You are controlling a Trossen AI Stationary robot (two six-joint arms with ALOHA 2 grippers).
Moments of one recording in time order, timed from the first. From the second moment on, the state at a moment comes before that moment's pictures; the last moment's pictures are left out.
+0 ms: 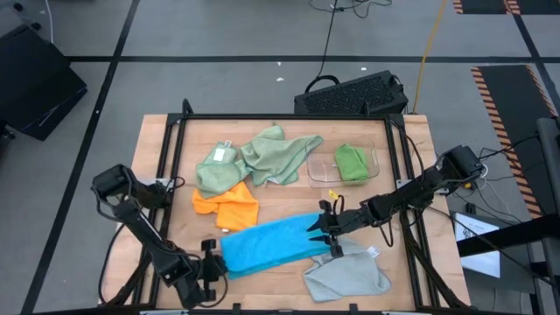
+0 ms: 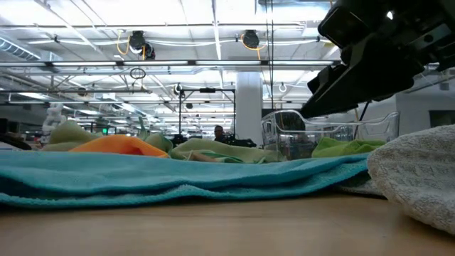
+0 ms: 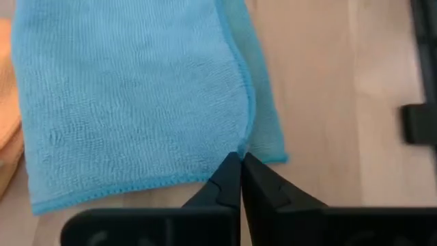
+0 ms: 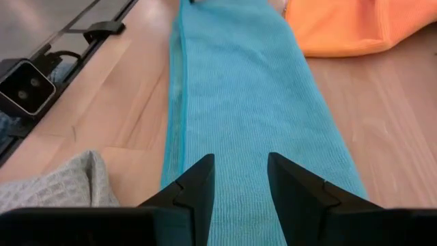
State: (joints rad) left arm -0.97 1.73 0.92 -0.39 -0.50 -0.97; right arm 0.41 1.54 0.53 0.45 0.13 0.21
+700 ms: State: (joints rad) left arm -1.03 1.72 0.92 -0.19 -0.47 -1.02; right arm 0.41 1.54 0.53 0.44 0.24 0.28
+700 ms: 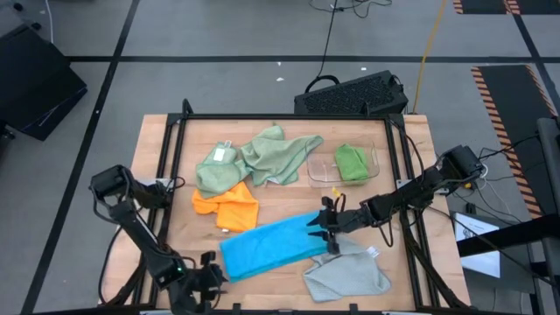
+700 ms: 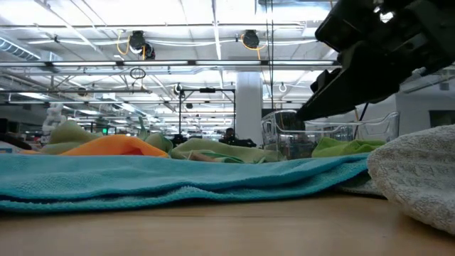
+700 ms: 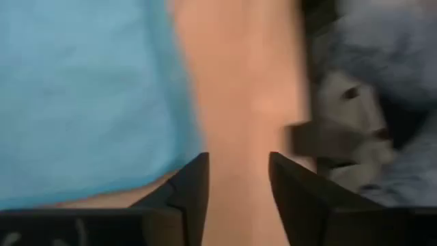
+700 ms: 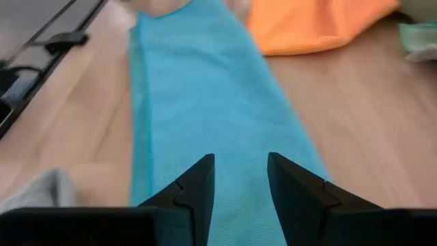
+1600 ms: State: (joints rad) left arm -0.92 1.62 0.81 -0.58 -0.63 -1.32; right arm 0.47 1.78 0.64 0.63 0.34 0.48
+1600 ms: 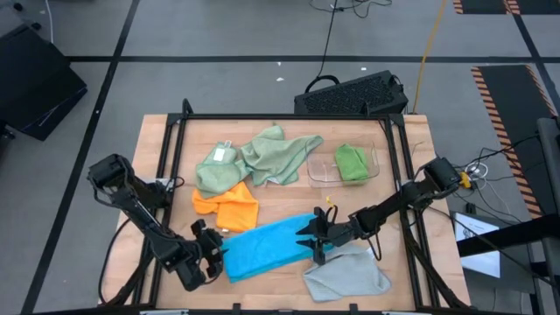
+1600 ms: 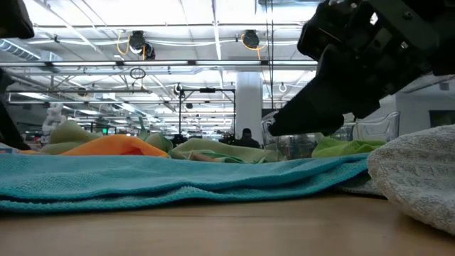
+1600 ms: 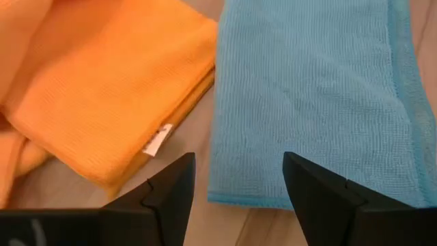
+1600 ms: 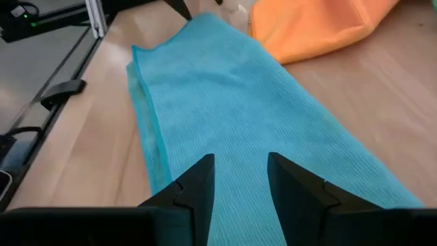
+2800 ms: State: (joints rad) left arm -0.92 1.60 0.63 -0.09 -0.45 -1.25; right arm 0.34 1.77 0.82 0.41 0.36 0.37
